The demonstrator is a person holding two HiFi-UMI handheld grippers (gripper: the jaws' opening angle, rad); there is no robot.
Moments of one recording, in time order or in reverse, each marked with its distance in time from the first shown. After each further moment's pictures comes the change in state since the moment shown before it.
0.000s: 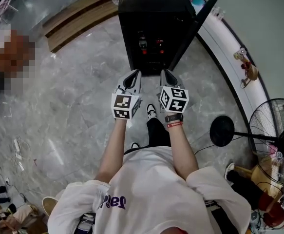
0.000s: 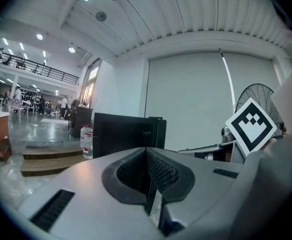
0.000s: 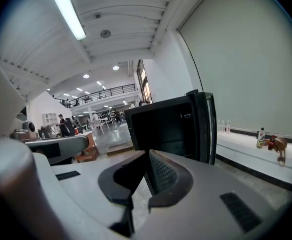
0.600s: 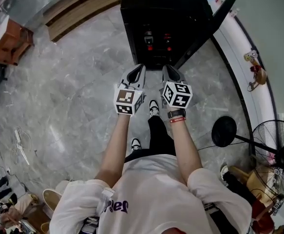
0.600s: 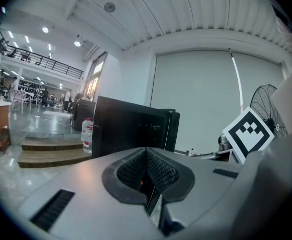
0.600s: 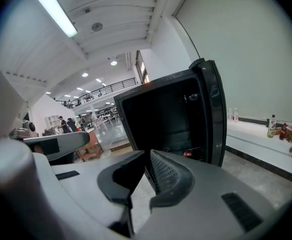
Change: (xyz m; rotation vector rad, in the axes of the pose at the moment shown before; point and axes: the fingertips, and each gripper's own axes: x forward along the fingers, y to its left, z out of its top) left arm 0.088 0.051 -0.033 -0.062 0.032 0.014; right arm 0.109 -0.029 -0.028 0.058 0.085 0.054
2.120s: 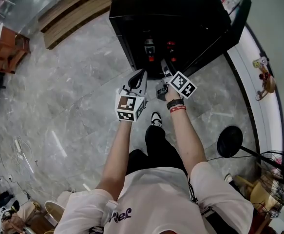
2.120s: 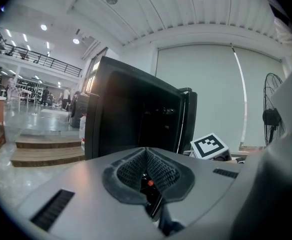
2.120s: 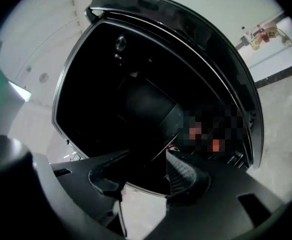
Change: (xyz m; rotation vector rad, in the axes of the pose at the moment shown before) left arm 0.119 0.063 -0.074 0.004 0.011 -0.006; right arm 0.199 -0.103 -0.055 0.654 -0.098 0.086
